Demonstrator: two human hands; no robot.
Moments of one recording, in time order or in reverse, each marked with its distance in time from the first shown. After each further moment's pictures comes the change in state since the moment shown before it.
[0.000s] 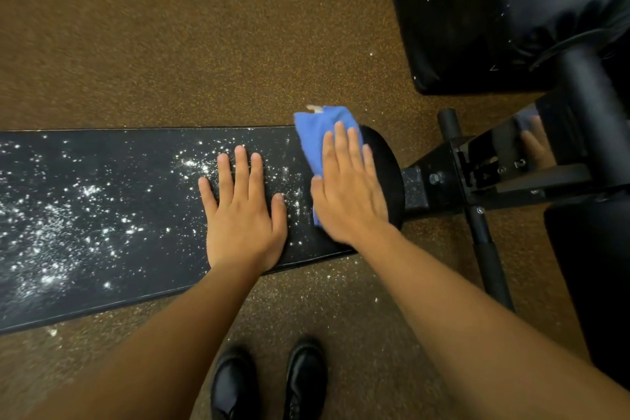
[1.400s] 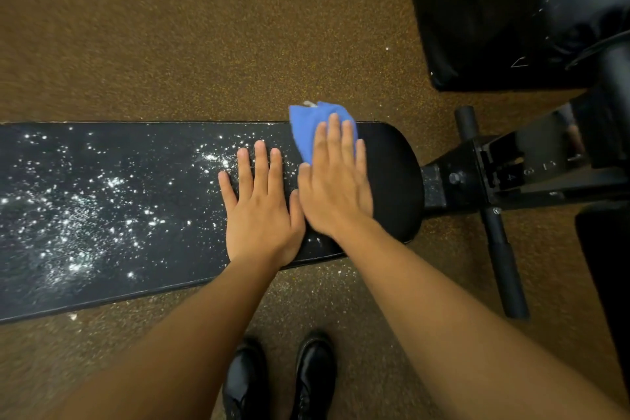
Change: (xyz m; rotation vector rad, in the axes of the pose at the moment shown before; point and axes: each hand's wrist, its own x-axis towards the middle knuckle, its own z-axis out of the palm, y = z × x) left_hand 0.001 -0.002 0.000 -0.005 -0.026 -0.009; right_hand 0.015 -0.043 0.000 0.101 0.015 0.069
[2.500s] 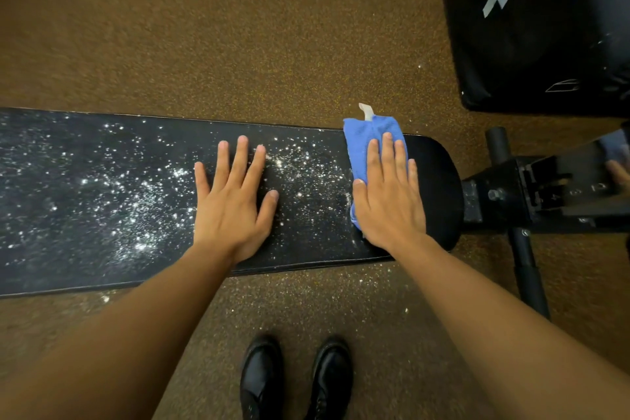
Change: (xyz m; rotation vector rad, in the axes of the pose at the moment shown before) left_hand -0.002 -0.104 -0.044 0.059 -0.030 0.052; right_hand -0.013 0.009 0.002 -0.099 0.005 -0.069
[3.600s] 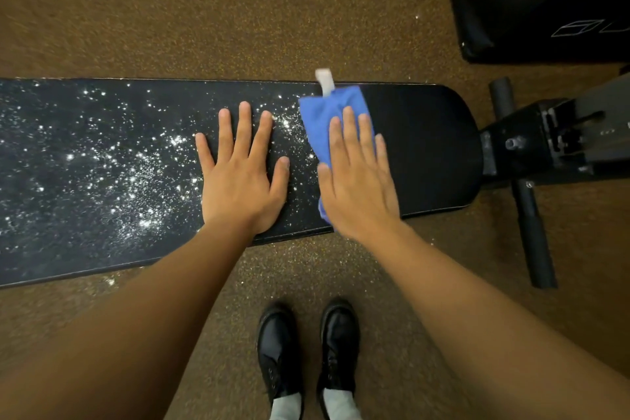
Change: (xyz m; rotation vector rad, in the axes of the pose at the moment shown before) left_hand -0.001 -0.001 0.011 -0.030 0.028 0.002; right_hand -0.031 -0.065 0.015 0.041 0.003 -0.051
